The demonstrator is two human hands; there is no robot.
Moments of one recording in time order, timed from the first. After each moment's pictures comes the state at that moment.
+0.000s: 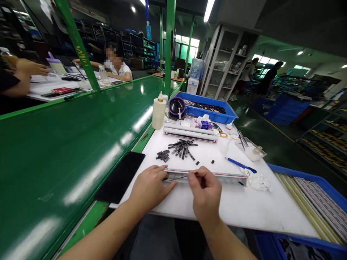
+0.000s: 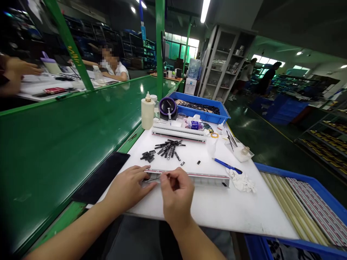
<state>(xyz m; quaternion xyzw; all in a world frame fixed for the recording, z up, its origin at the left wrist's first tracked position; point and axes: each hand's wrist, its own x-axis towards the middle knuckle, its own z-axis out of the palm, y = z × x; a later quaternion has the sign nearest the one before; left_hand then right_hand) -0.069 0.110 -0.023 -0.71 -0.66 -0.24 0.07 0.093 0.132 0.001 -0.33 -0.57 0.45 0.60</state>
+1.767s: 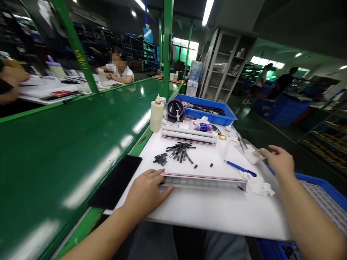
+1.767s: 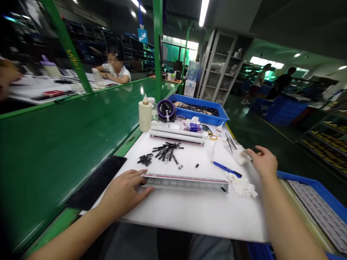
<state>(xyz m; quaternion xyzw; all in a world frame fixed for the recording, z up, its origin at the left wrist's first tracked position) -0.073 0.111 -0.028 -0.73 -0.63 -0.25 0.10 0.354 0.339 0.014 -0.64 -0.55 0.03 0.53</state>
